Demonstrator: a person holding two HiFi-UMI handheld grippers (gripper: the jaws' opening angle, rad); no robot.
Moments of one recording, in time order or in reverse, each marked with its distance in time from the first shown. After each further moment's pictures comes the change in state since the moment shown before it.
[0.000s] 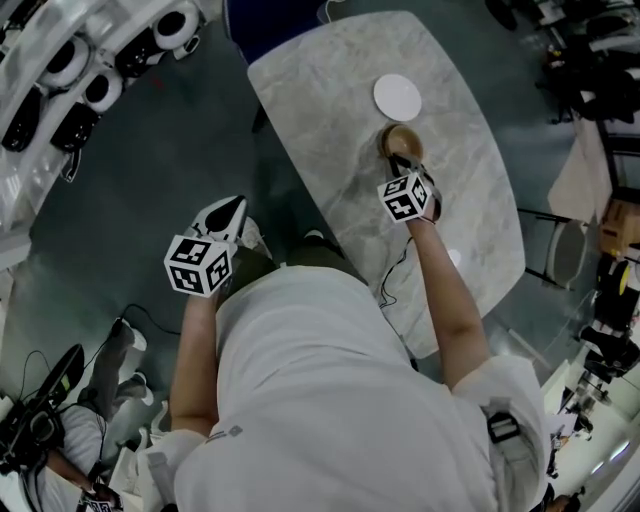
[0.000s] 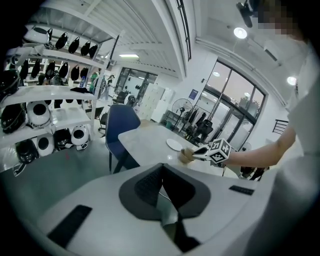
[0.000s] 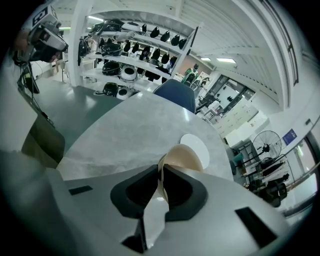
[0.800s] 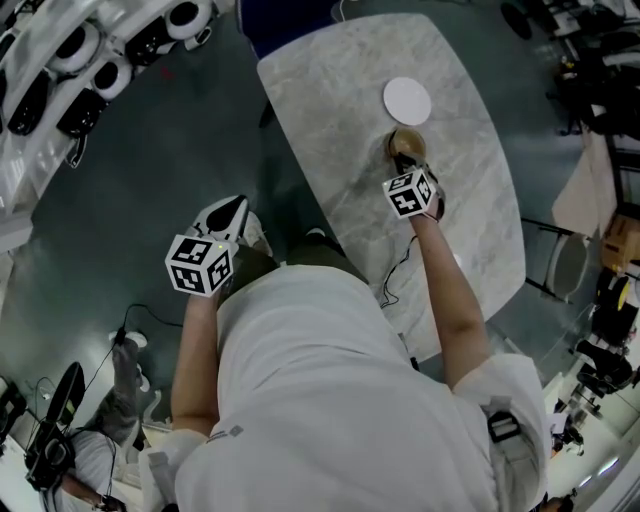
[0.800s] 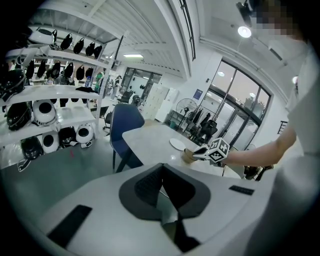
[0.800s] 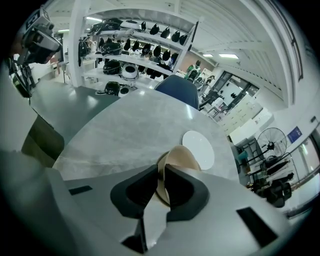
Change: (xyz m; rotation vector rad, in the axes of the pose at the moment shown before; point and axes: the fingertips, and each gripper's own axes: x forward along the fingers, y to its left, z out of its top) left arm -0.004 0.002 -0.003 -0.029 0.004 0.048; right arm 0.020 -0.005 -0.001 0.005 0.025 0.050
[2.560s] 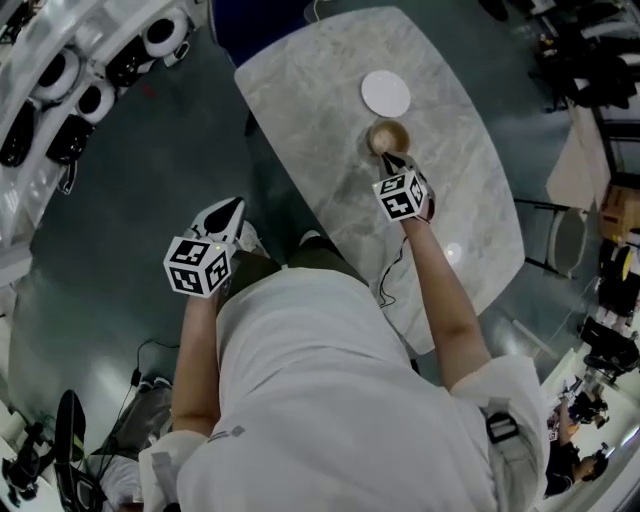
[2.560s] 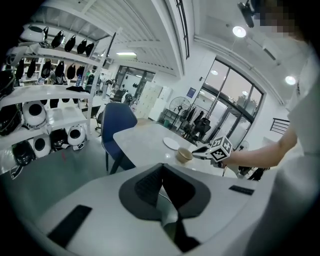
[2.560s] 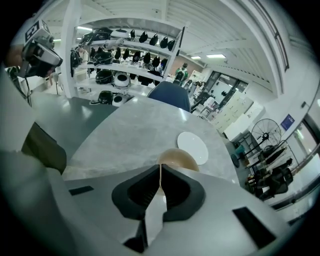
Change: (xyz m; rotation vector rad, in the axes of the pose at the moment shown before) left arm 0.014 -0.009 0.003 0.041 0.015 -0.071; right arm -0.028 0.007 0.000 0.108 -0.054 -0.034
